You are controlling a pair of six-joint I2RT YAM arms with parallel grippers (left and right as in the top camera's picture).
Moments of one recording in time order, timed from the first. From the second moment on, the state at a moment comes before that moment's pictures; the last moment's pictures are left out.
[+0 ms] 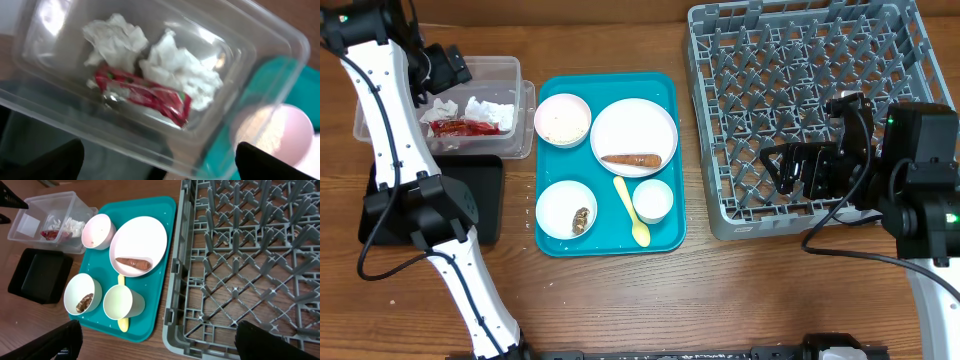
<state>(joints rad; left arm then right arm) 0.29 2.44 2.75 -1.64 0.05 -0.20 0.00 1.14 1.32 -1.05 -0.46 0.07</state>
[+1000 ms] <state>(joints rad) -0.33 2.03 2.10 -1.62 0.16 -0.04 0.00 1.16 1.32 -1.06 -0.46 0.07</state>
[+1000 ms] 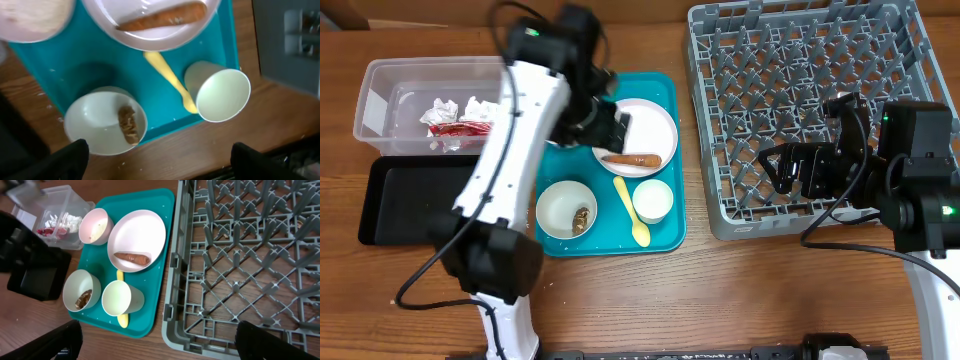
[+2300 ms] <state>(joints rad) -0.38 2.03 1.81 -1.32 0.43 -0.03 0.00 1.16 1.32 -1.00 -0.50 0.15</state>
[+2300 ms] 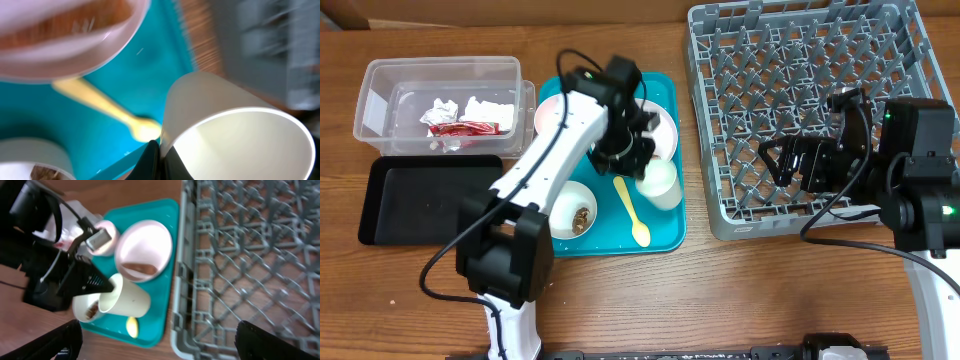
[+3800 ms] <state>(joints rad) -0.20 2.03 1.93 -1.32 1.56 0.03 0.18 1.37 1.32 -0.41 -1.02 0.18</state>
